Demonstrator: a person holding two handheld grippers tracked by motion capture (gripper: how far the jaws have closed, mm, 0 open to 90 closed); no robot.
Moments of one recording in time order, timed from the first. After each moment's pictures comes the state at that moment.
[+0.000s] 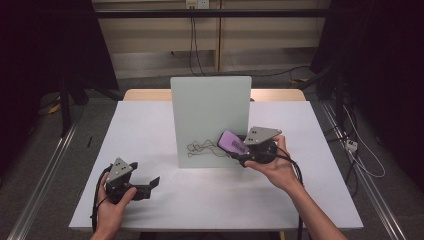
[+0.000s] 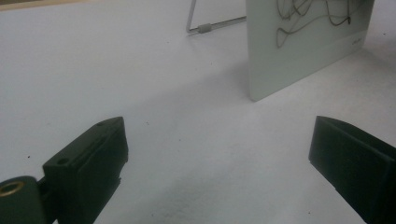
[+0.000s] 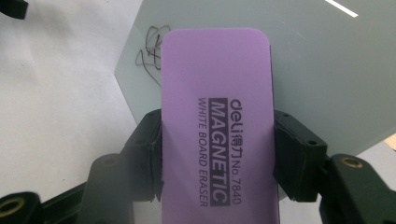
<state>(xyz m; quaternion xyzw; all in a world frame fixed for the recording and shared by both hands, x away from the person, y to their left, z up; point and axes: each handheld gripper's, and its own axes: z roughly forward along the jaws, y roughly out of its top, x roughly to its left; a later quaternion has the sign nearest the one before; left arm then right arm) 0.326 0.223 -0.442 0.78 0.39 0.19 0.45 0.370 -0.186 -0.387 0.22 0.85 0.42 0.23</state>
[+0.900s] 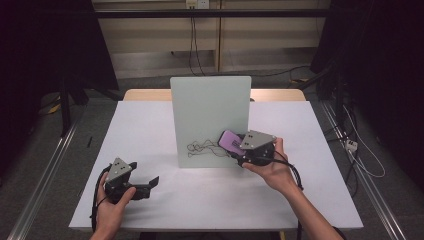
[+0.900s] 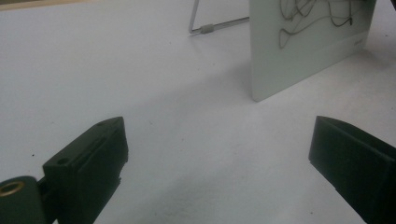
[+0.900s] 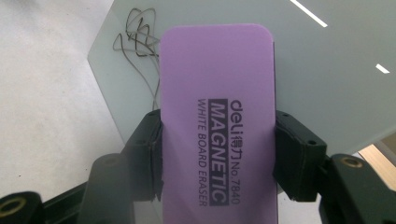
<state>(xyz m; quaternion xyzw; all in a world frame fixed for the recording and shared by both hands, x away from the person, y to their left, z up) 0.327 0.225 -0.442 0.77 0.40 0.19 0.46 0.366 -0.180 -0.394 0.21 0.85 0.39 0.28</state>
